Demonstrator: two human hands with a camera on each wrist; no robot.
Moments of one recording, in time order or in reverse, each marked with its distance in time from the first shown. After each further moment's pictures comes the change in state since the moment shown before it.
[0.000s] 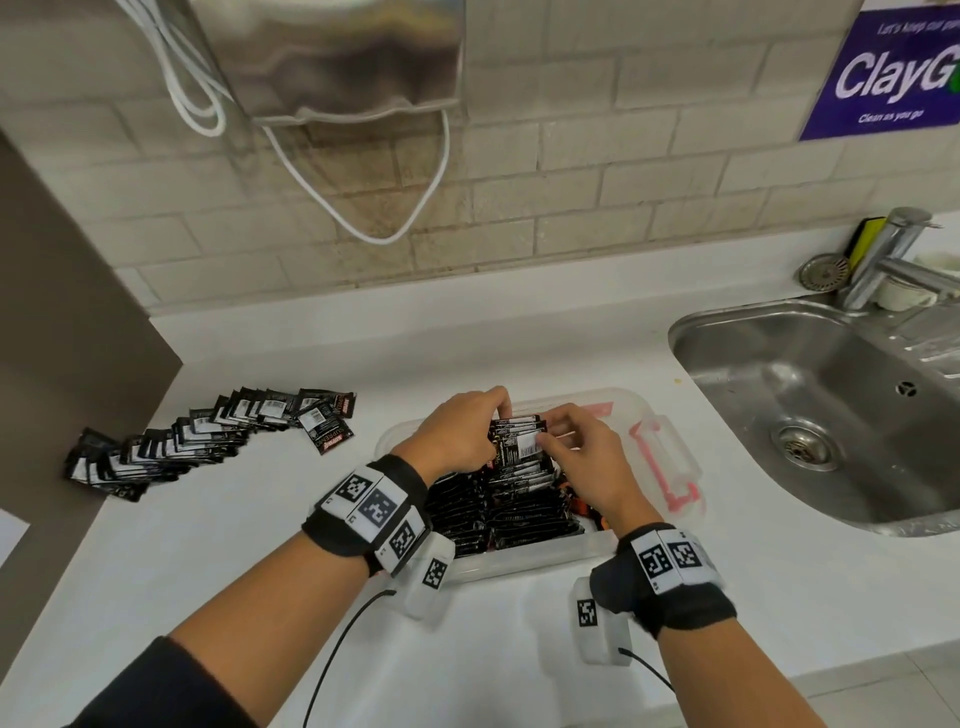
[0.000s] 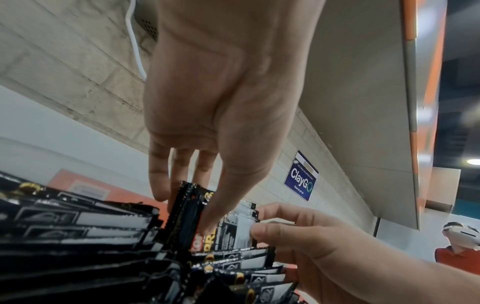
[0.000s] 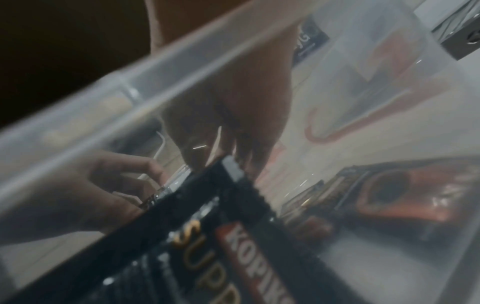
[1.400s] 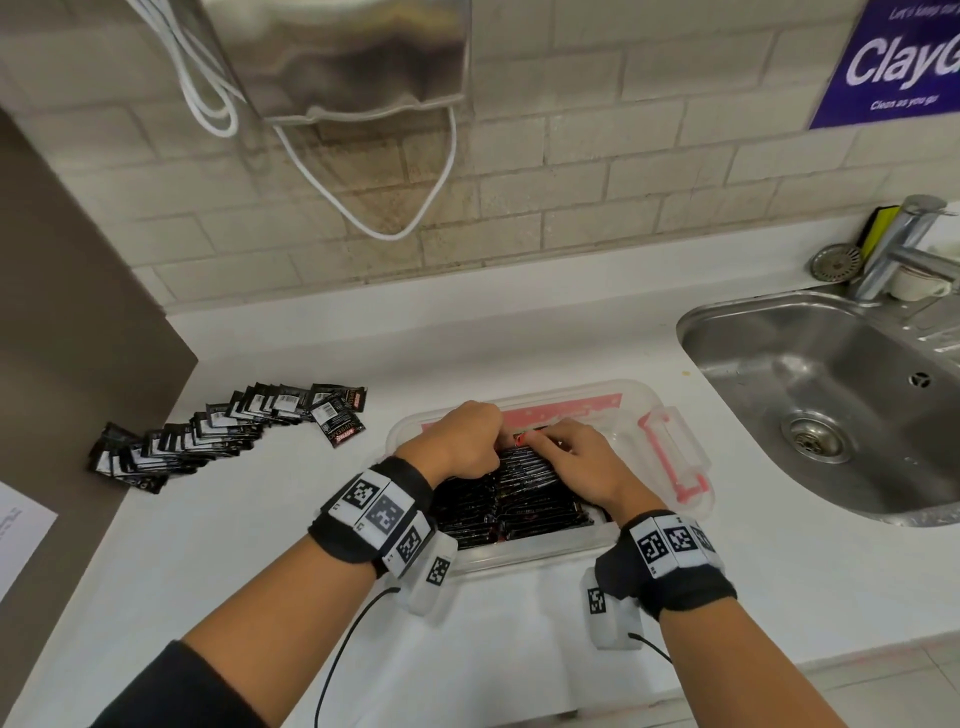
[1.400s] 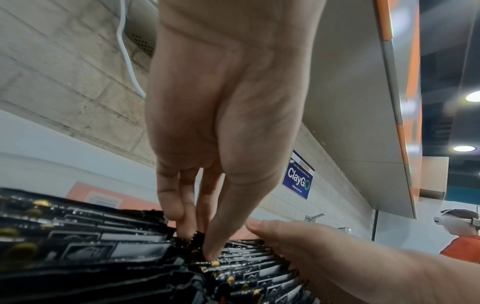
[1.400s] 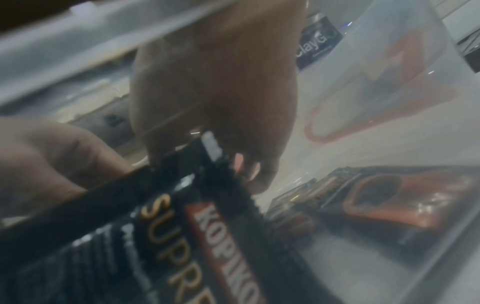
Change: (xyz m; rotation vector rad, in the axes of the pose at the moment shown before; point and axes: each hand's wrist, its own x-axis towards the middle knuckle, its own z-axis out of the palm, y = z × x) left_hand -0.014 0.002 0.001 0.060 -0.156 -0.012; right_hand -0.001 -0.004 0.005 -0.202 -0.276 0.016
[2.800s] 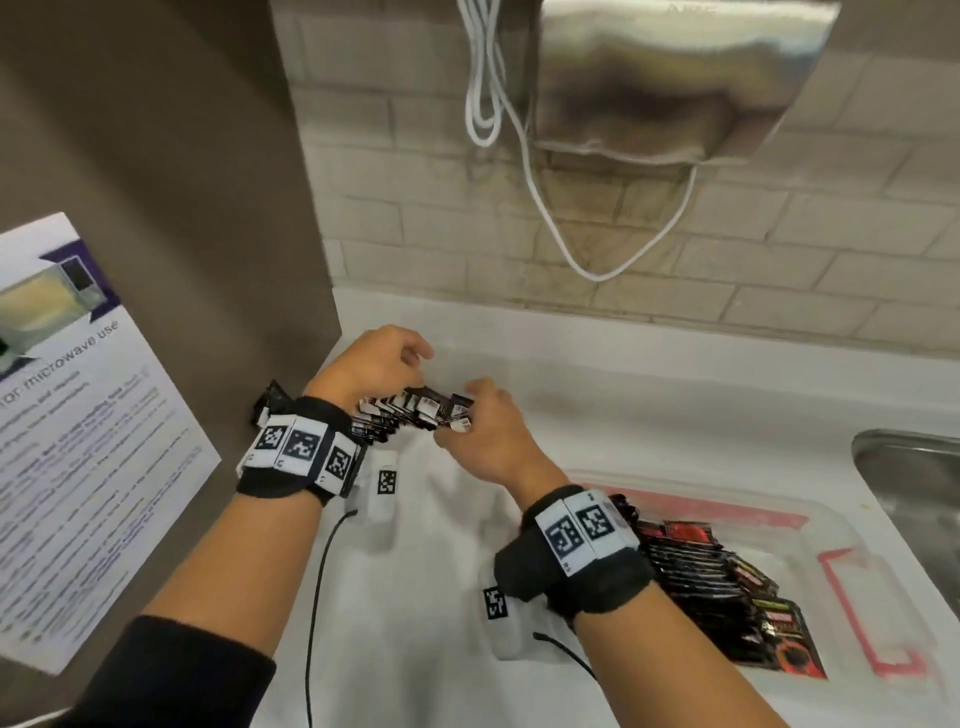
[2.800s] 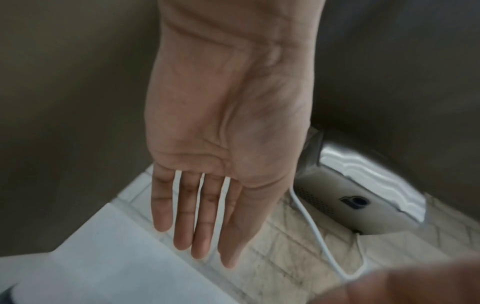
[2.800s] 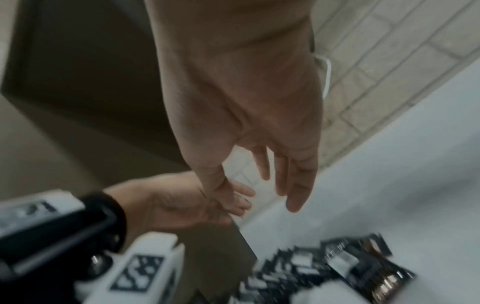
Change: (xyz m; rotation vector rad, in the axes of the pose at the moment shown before) left_hand -0.091 -0.254 -0.115 -0.397 0.486 -0.343; right_hand 0.086 -0.234 0.170 -0.163 -0.227 -0.048
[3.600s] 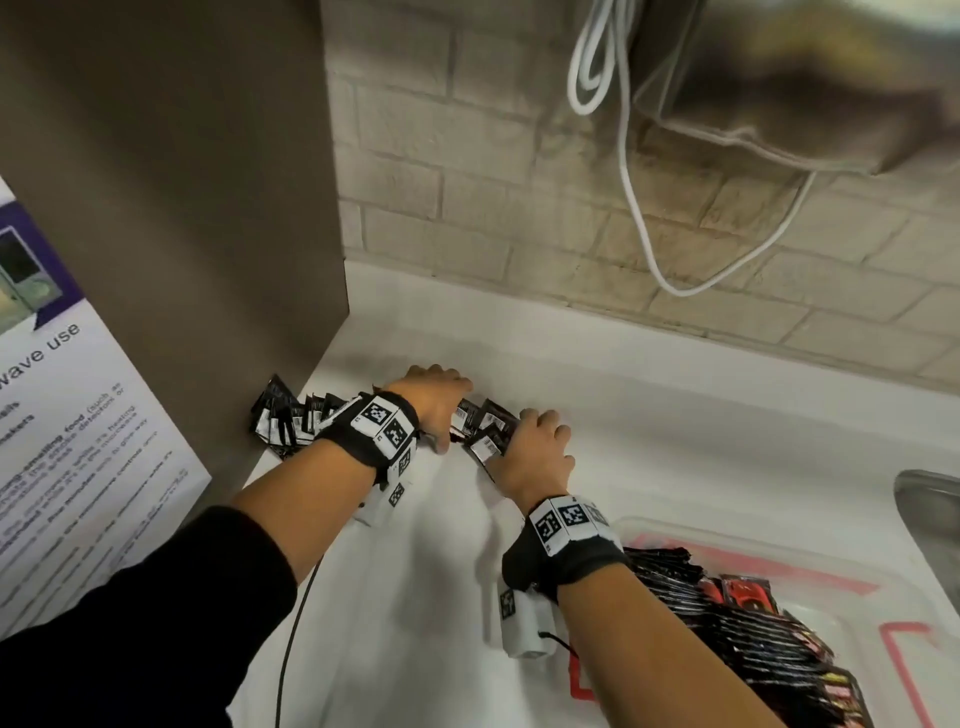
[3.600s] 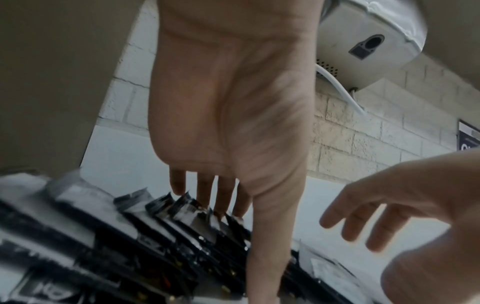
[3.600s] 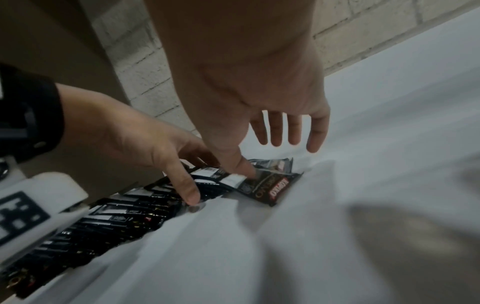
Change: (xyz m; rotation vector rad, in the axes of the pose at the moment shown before) left_hand 0.097 -0.062 0.062 0.677 -0.444 0.121; right_hand 0.094 0.053 0.062 -0.458 0.148 0.343
